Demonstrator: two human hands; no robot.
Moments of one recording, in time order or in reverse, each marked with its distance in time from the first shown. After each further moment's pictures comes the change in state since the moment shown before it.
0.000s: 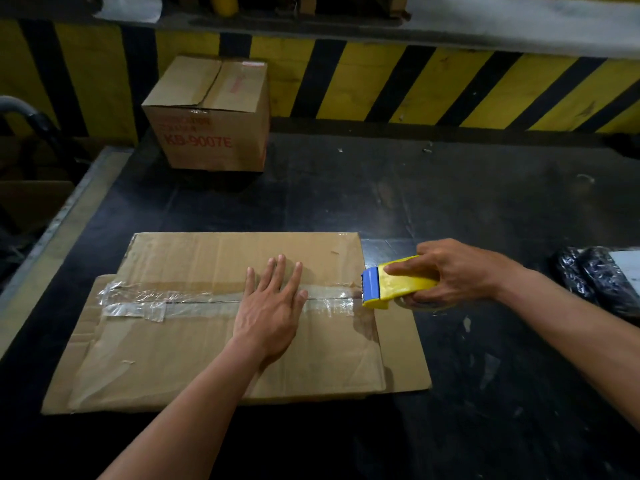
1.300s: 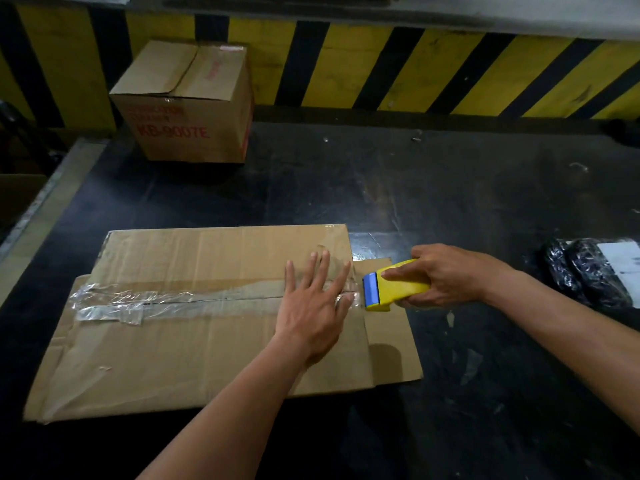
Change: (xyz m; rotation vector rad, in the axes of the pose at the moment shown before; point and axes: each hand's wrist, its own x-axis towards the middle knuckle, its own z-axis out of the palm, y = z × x) left_hand 0.038 0.106 0.024 0.023 -0.007 0.112; right_hand -0.006 0.045 0.022 -0.094 -0.132 0.038
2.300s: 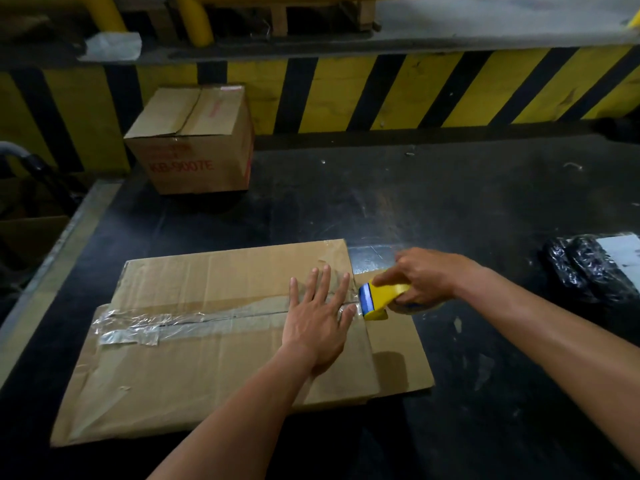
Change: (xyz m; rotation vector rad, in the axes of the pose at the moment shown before) left_hand 0.001 -0.004 0.008 0.077 -0.043 -0.023; right_hand 0.009 -0.028 -0.016 -0.045 0.007 0.019
